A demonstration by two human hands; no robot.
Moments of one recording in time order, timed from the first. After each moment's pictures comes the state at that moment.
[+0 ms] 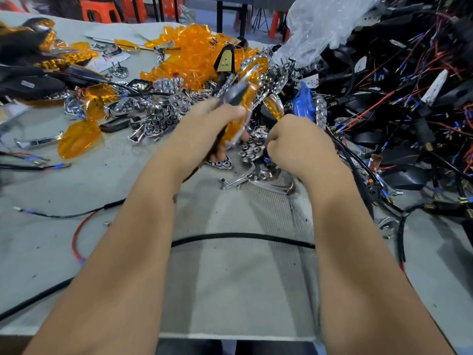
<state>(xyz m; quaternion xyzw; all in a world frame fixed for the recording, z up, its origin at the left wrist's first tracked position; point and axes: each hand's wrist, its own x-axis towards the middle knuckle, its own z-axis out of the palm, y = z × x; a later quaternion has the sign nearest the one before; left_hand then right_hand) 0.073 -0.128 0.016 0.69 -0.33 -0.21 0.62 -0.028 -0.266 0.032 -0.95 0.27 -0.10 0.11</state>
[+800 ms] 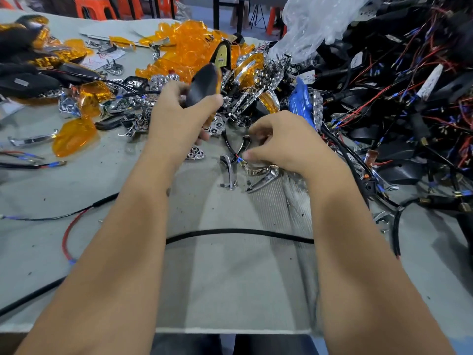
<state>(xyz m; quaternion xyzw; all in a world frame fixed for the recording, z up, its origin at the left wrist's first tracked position) 0.077 -0.122 0.016 0.71 -0.24 -0.07 0.66 -0.031 -0.269 0.033 -0.95 0.19 -0.09 0.24</state>
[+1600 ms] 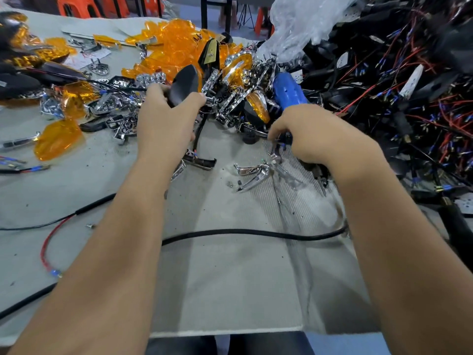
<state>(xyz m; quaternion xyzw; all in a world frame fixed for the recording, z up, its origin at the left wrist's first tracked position) 0.081 -0.132 0.012 0.75 -0.15 0.00 0.64 -0.045 -0.305 0.050 -0.98 0.19 -0.01 -0.02</state>
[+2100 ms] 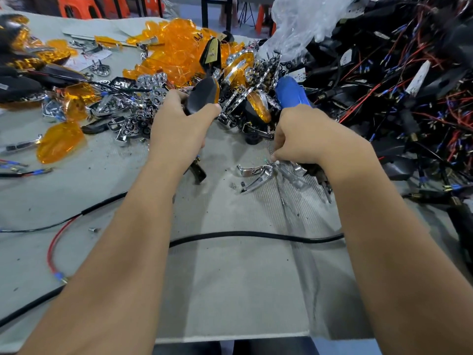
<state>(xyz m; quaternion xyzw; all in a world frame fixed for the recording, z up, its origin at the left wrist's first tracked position) 0.079 -0.138 0.006 0.78 -0.20 -0.02 0.59 -0.032 -0.302 0.040 -0.98 0.18 0.00 -0.05</state>
